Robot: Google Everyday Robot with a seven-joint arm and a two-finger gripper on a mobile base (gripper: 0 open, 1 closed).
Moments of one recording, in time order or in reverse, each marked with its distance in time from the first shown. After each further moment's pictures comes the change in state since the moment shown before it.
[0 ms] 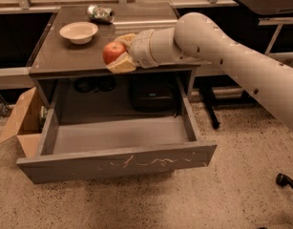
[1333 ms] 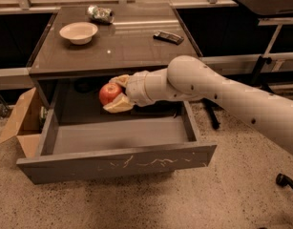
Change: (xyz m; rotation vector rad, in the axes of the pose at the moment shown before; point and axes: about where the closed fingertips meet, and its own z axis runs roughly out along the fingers) arm 0.054 0.109 0.026 -0.149 0.017 0.023
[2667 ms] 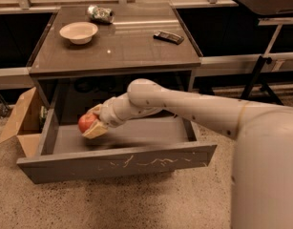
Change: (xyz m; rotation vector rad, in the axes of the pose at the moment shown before) arm 0.055 0.068 0.141 -0.248 0.063 0.114
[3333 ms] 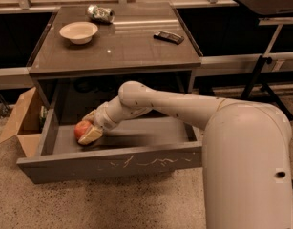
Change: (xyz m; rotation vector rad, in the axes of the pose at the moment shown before) arm 0.019 0.003 0.043 -0.101 0.032 0.046
